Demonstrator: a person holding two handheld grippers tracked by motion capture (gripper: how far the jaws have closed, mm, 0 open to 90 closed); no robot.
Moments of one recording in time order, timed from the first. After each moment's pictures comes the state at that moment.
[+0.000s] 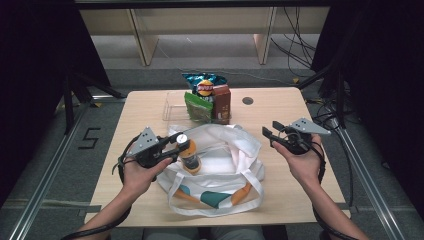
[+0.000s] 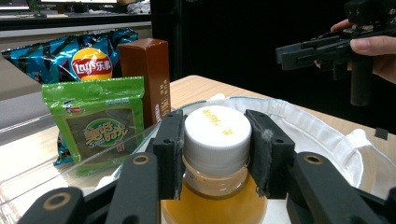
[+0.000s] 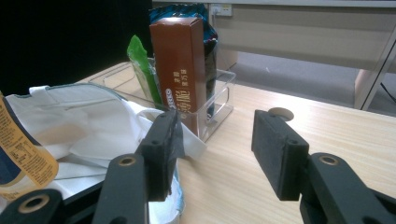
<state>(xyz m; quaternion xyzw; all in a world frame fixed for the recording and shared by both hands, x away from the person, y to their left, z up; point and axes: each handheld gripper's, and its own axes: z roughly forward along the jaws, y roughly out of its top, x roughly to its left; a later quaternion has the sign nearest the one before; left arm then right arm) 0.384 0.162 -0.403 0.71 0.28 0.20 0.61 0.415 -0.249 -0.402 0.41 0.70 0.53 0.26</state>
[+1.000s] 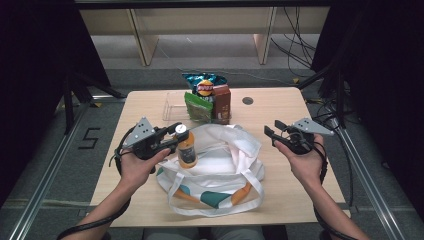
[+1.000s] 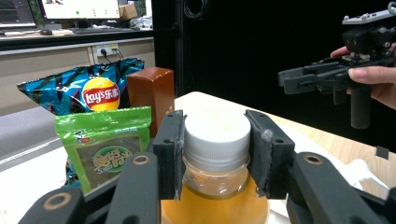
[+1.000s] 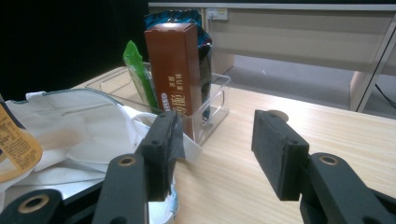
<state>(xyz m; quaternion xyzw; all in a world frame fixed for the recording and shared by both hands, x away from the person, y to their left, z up) 0.391 0.164 -0.378 0.70 0.28 0.21 0.62 0.415 -0.254 -0.400 0.41 0.69 0.53 0.27</state>
